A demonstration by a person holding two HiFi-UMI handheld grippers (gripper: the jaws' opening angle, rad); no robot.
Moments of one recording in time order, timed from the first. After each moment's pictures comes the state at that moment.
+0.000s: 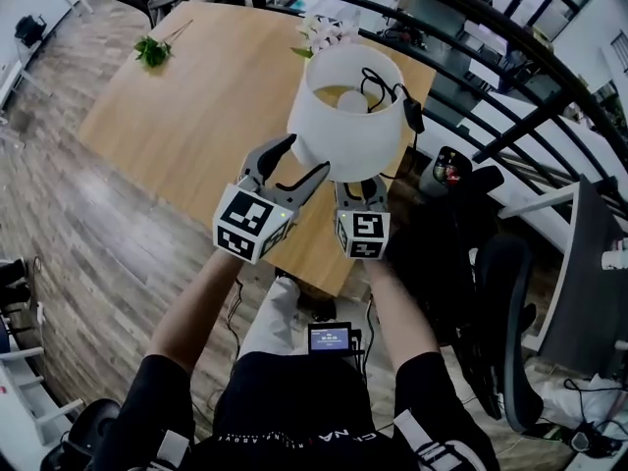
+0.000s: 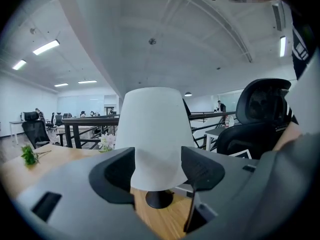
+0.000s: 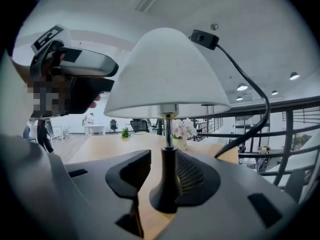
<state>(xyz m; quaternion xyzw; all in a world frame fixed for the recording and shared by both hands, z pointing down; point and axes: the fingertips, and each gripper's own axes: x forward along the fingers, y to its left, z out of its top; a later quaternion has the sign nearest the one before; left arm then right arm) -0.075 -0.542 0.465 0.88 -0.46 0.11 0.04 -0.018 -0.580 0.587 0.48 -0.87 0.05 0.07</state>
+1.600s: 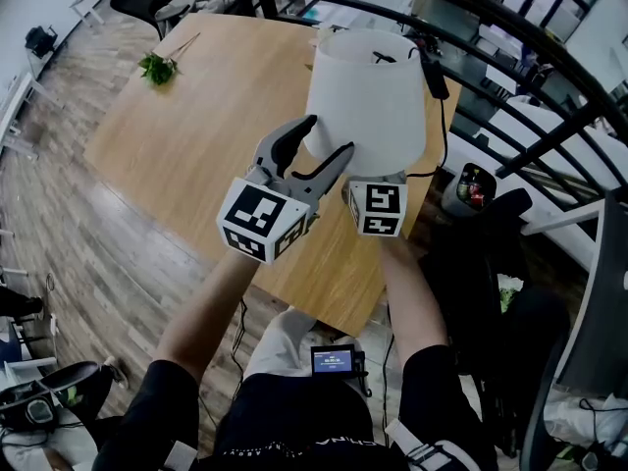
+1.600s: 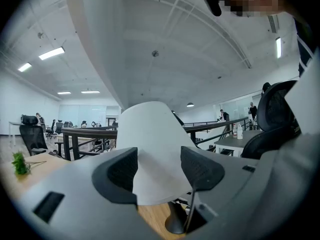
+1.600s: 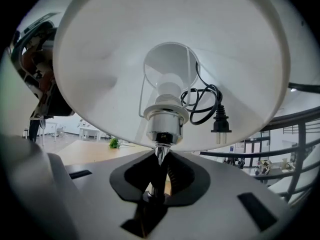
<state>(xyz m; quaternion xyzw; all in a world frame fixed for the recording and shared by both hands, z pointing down) -0.084 -0.630 0.440 0.88 -0.47 0.05 0.00 -0.053 -0.707 0.547 0.49 -0.87 -0.02 0.02</state>
